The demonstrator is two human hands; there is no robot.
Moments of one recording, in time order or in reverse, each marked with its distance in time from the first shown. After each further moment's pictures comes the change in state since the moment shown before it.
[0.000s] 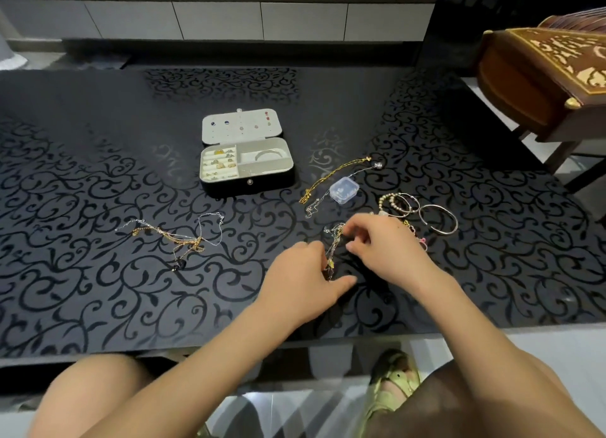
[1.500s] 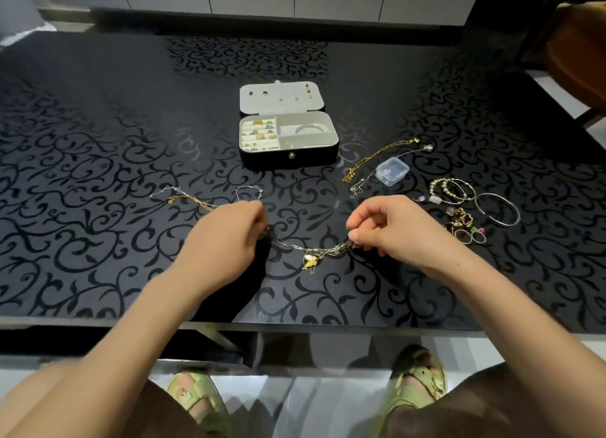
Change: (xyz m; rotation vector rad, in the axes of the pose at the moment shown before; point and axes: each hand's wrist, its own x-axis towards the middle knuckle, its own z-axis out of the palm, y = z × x) left_hand -0.017 -0.126 -0.052 0.100 0.137 -0.006; right_hand 0.008 -0.044 0.018 0.498 -0.202 0.039
